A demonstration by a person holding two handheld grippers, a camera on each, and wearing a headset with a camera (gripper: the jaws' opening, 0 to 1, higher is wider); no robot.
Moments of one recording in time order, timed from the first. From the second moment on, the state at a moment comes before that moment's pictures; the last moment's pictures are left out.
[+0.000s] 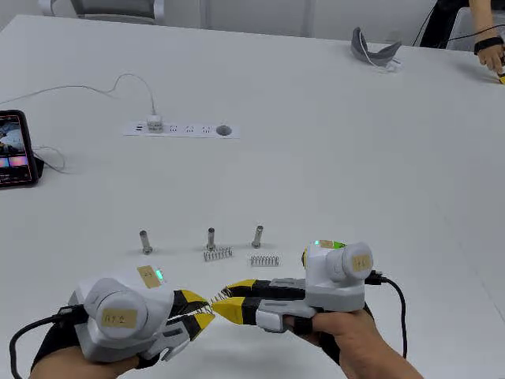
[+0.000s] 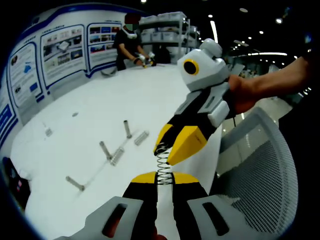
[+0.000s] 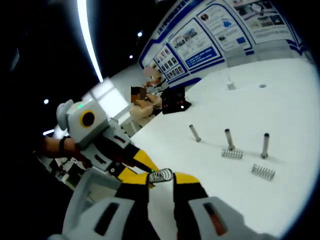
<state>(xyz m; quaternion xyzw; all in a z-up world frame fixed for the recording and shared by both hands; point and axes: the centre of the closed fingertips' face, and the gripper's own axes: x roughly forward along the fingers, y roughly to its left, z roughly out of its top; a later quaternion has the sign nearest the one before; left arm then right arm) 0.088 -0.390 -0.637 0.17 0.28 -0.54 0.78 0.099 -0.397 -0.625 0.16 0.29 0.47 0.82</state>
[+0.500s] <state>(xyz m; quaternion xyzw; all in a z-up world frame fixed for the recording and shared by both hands) 0.080 -0.395 -0.637 0.17 0.27 -0.56 0.77 0.091 -0.392 -0.611 0.15 0.30 0.51 0.80</state>
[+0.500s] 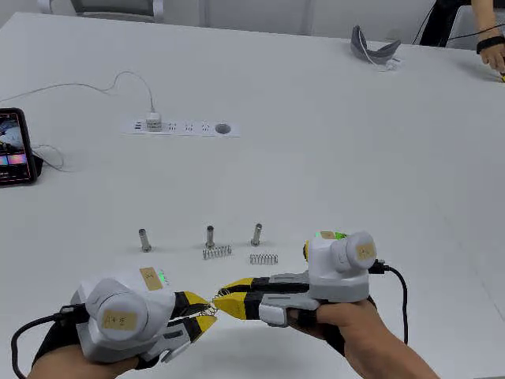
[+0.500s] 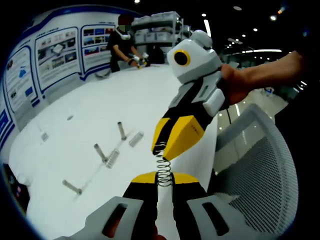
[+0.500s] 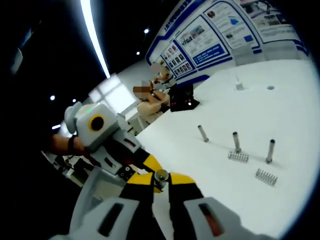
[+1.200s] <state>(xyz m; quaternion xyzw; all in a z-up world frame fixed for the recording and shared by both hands) 0.080 -0.405 -0.627 0.16 0.26 -0.58 0.76 0.084 -0.393 -0.604 -0.07 0.33 0.58 0.74</state>
